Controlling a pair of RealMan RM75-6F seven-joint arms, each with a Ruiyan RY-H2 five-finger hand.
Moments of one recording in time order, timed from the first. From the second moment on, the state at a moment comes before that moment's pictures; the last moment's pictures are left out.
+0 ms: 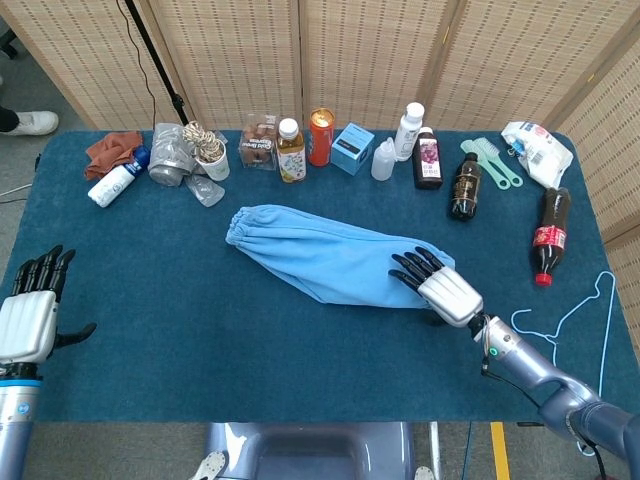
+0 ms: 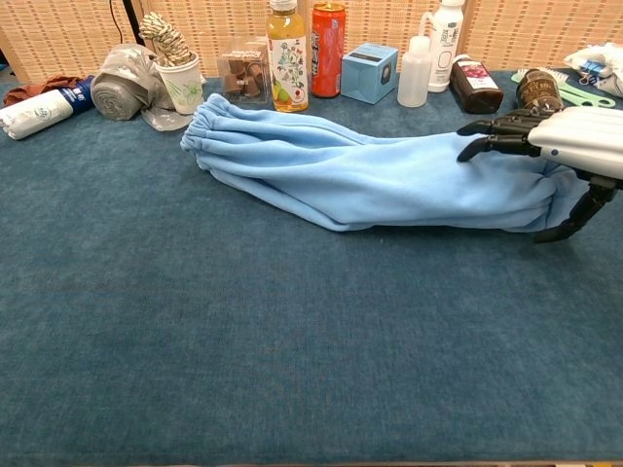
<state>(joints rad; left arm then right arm) -0.24 -1.12 -0.07 -1.90 1.21 1.47 0.29 0.65 -1.50 -0.06 -0.95 -1.77 1.17 0.27</state>
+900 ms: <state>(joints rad) -0.22 -1.11 -0.10 -1.90 1.22 1.43 0.27 0.64 -1.69 -0.09 -0.54 -1.77 1.29 0.36</state>
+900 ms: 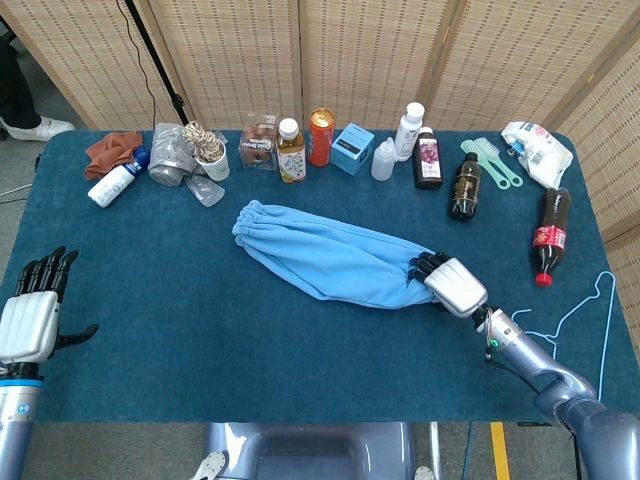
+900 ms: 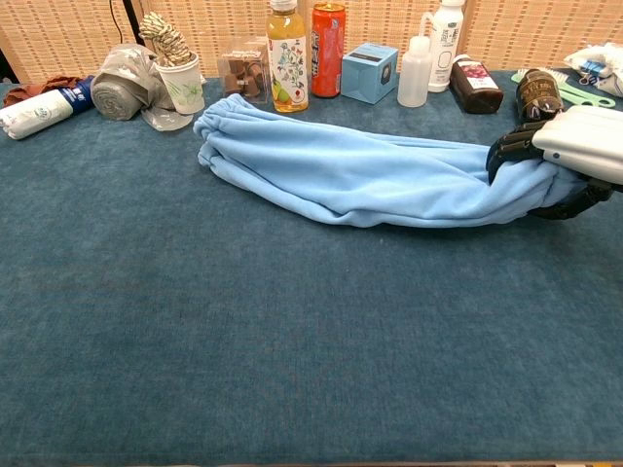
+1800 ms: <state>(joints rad) -0.21 -1.12 -0.11 -1.90 1.21 1.42 0.28 0.47 -1.64 -0.21 -0.30 -1.89 1.83 0.50</state>
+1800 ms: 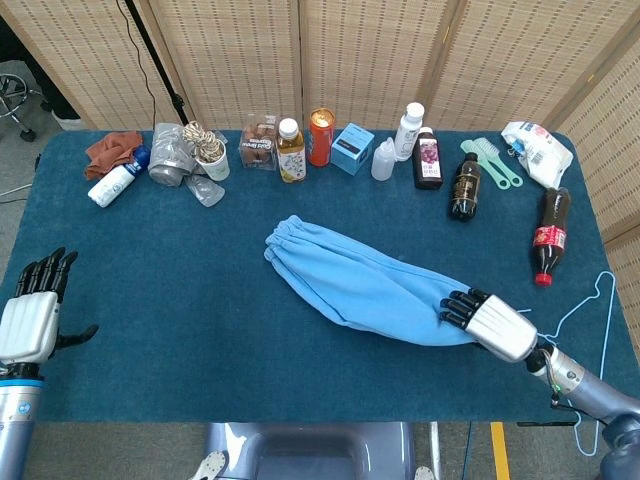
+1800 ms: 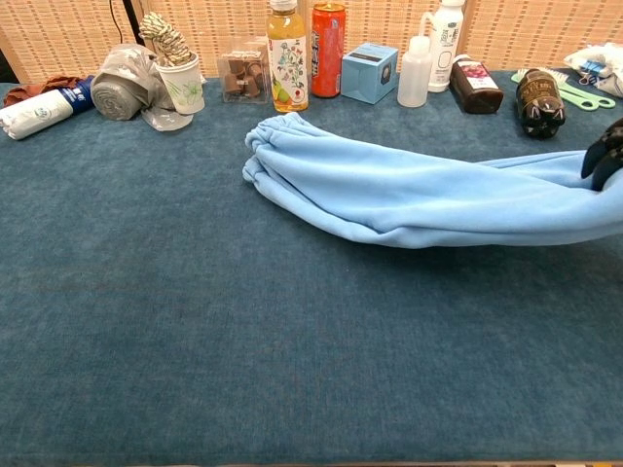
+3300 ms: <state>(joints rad) -0.22 -1.11 -0.13 -1.87 1.17 1.38 0.26 0.99 -1.61 0.05 -0.89 -1.68 1.11 0.17</state>
